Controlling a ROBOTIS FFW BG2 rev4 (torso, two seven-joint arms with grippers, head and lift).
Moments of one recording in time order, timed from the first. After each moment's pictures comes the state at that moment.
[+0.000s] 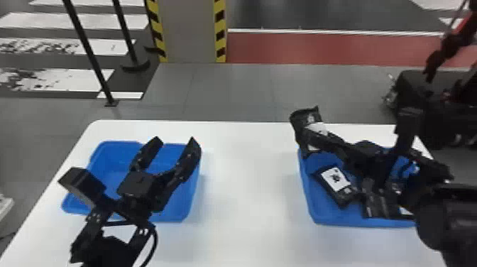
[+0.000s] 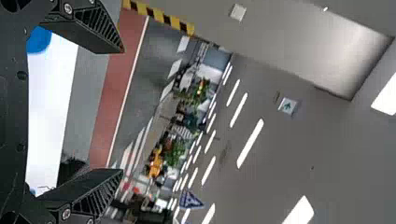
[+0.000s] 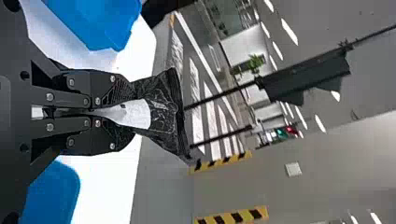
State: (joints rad) left arm 0.32 0.01 0.03 -1.89 0.42 -0.01 -0.40; right arm -0.09 -0.18 -0.08 -1.63 -0.30 0.51 0.76
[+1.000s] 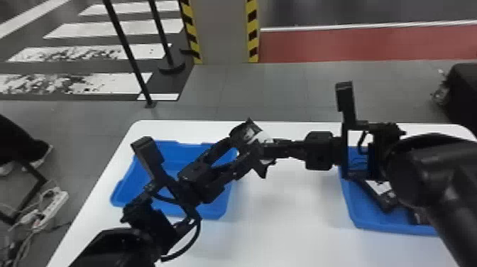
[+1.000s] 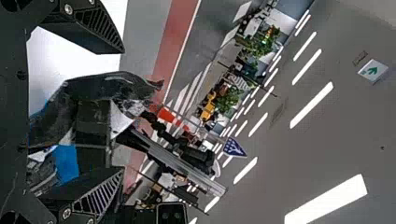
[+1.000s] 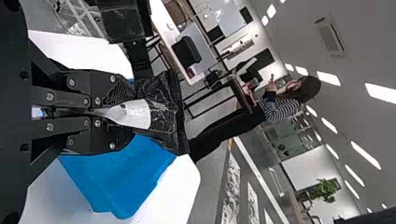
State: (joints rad) left arm 0.25 0.02 0.07 -2.04 0.50 0.49 -0.52; right arm -0.36 -0.17 0.31 -1.53 -0.38 0.75 0.97
